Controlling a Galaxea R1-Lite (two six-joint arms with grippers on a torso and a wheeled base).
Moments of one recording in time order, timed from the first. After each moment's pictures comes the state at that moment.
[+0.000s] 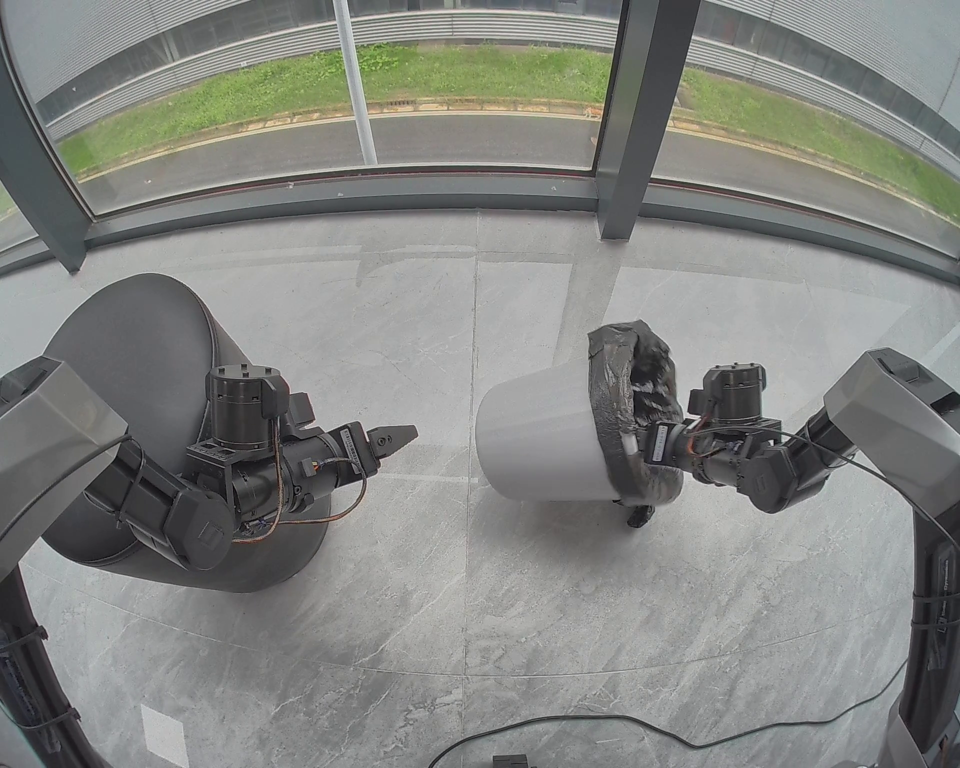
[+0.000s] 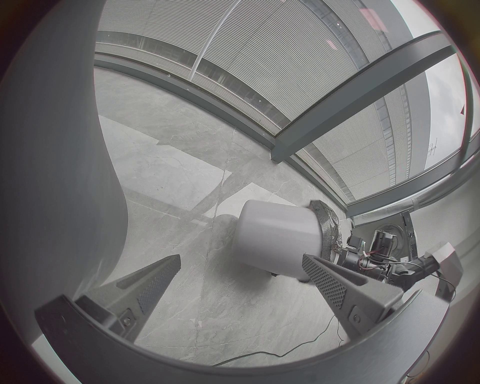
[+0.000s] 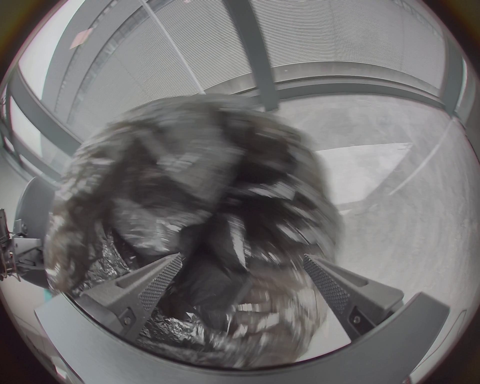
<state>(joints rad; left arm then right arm) -0.33 2.02 -0.92 -0.76 -0.21 -0.50 0.23 2.34 -1.22 -0.64 0.05 0.29</state>
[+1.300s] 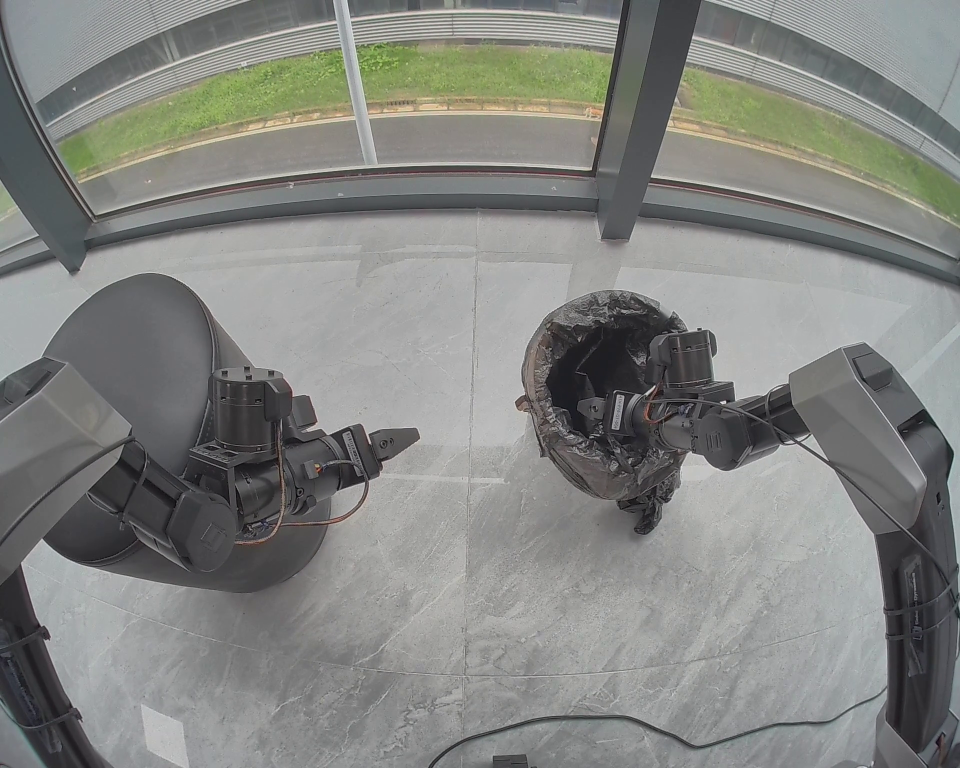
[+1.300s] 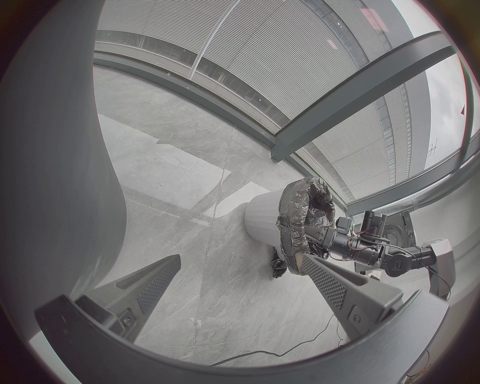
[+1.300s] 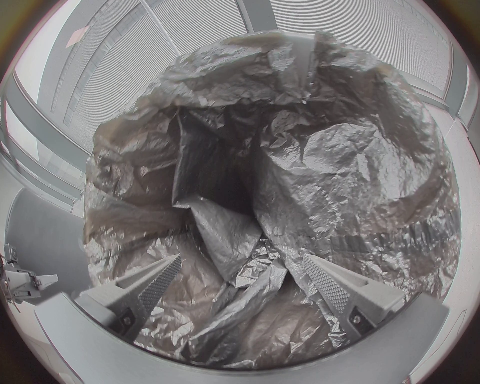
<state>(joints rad) -0.33 2.03 -0.92 -0.76 -0.21 -0.51 0.30 2.46 -1.64 -0.33 0.00 0.33</state>
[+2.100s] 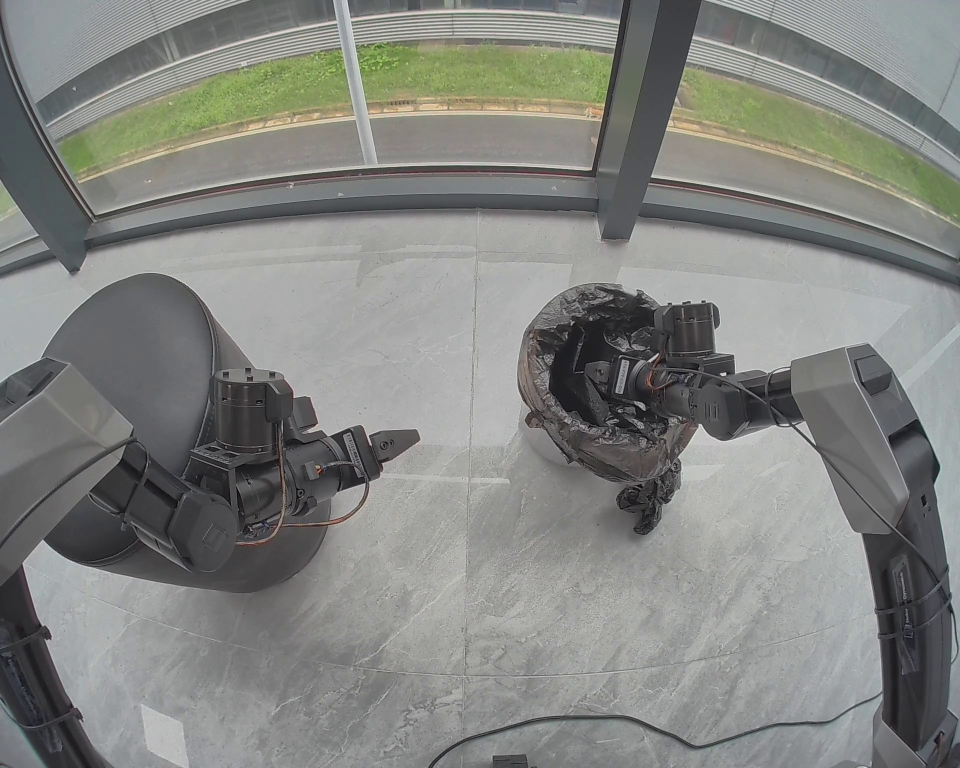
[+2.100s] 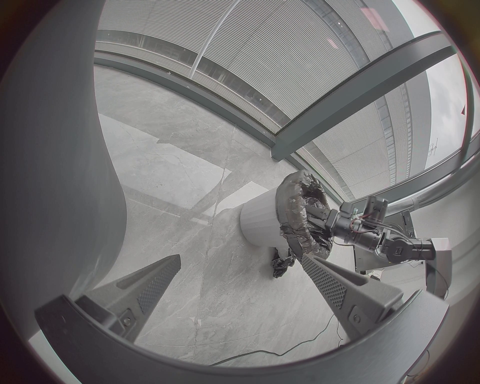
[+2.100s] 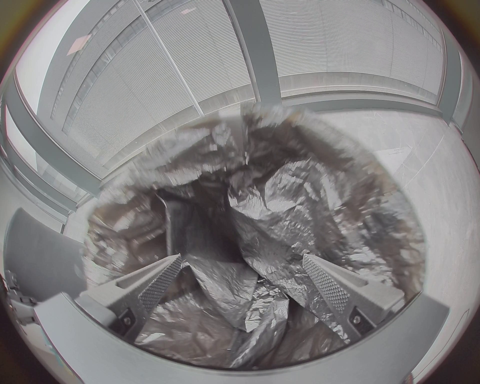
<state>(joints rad) -0.33 2.03 -0.92 -0.76 -0.21 -0.51 0.27 2.53 -1.87 -0.25 -0.04 0.33</state>
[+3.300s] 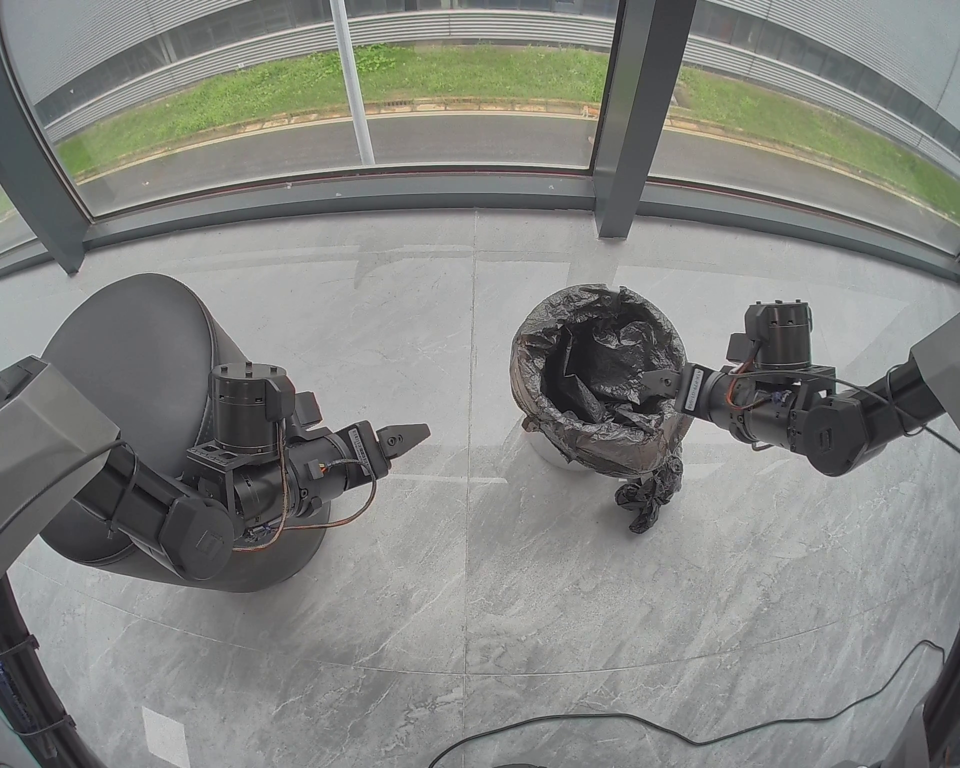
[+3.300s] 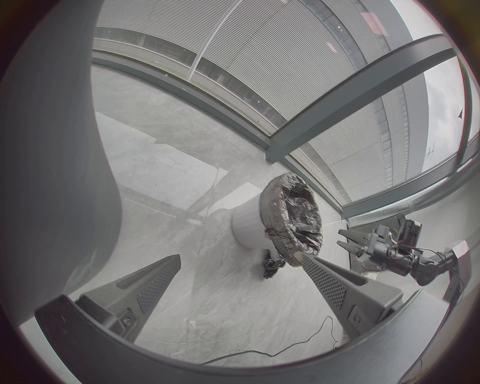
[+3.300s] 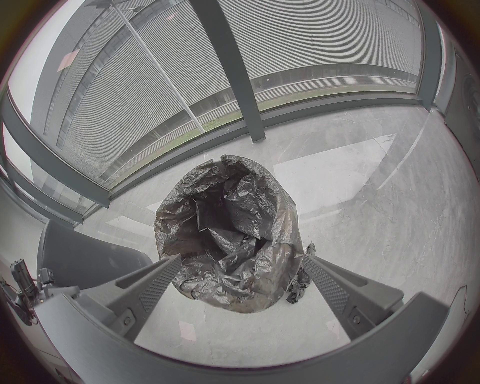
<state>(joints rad) -0.37 1.98 -0.89 -0.76 -0.19 -0.54 0.27 2.04 -1.14 -0.49 -0.03 0.40</state>
